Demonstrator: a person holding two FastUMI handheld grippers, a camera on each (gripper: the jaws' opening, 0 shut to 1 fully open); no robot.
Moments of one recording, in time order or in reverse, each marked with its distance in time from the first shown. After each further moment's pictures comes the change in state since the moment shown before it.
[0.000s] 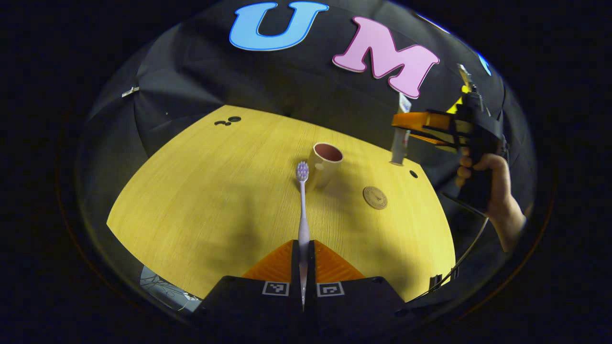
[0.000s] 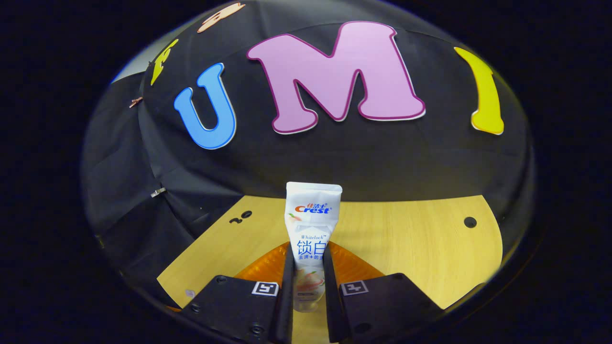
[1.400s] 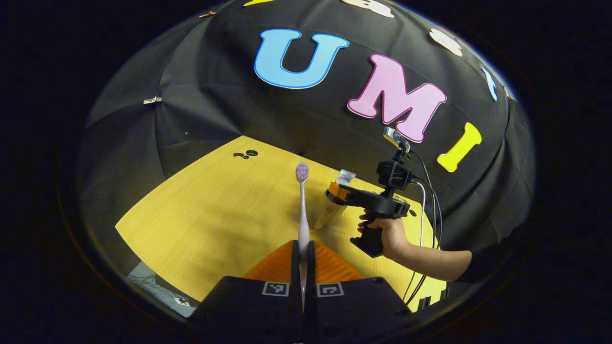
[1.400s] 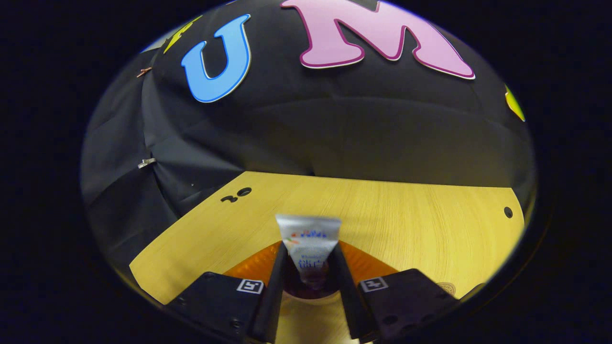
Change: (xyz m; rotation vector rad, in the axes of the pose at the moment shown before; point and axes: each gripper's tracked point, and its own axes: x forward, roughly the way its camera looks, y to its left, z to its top) left arm -0.054 0.003 0.045 -0.069 -0.181 0.030; right arm 0.121 0.044 -0.114 -0.078 0.089 0.033
